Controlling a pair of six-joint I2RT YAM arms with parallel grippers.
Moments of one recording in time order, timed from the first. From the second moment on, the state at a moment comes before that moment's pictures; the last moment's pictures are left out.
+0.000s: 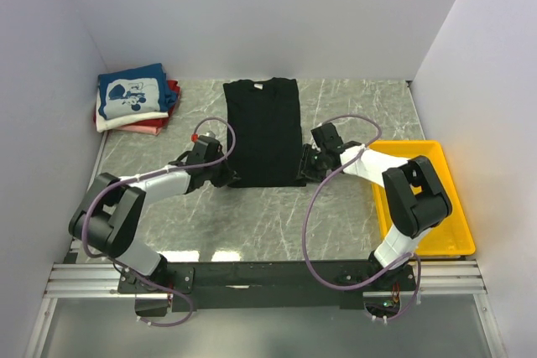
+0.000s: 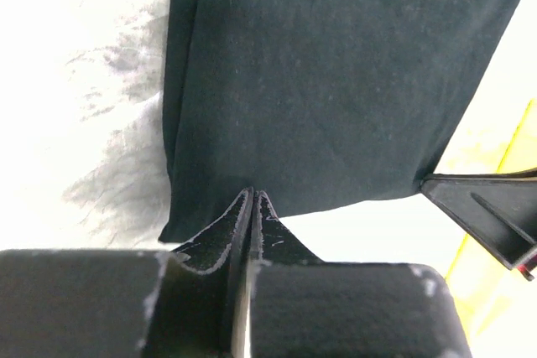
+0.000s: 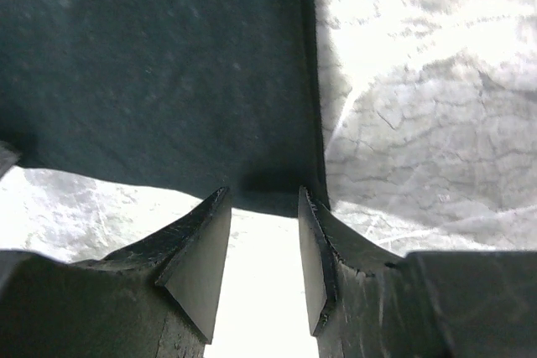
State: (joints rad) left arm -0.47 1.54 0.73 0.00 0.11 -0.95; right arm 0.42 1.68 0.94 -0.31 -0.20 0.67
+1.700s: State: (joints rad) left arm -0.38 1.46 0.54 0.12 0.15 -0.95; right arm 0.42 1.65 0.88 -0.29 -0.16 0.65
